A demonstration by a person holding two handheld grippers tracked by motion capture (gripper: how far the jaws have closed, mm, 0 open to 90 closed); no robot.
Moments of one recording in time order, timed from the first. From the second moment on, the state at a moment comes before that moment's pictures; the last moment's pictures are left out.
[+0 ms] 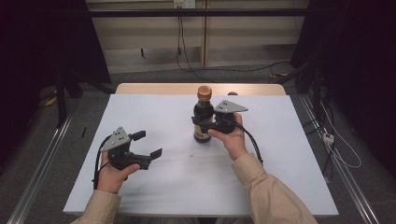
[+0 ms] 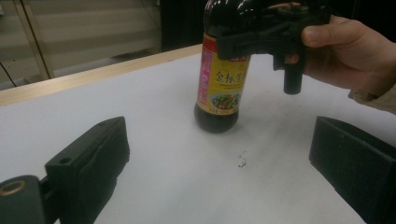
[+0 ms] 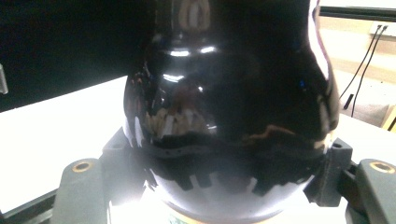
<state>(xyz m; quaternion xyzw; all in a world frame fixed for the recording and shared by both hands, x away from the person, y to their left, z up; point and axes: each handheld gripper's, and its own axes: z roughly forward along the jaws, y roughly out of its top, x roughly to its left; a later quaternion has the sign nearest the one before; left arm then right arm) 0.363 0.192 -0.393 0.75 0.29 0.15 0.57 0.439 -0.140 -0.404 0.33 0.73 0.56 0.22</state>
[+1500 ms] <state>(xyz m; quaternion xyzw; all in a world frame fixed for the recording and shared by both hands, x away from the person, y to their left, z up) 0.407 0.133 -0.343 0.80 0.22 0.11 0.55 0.440 -0.142 -0.404 0.33 0.73 0.56 0.21</state>
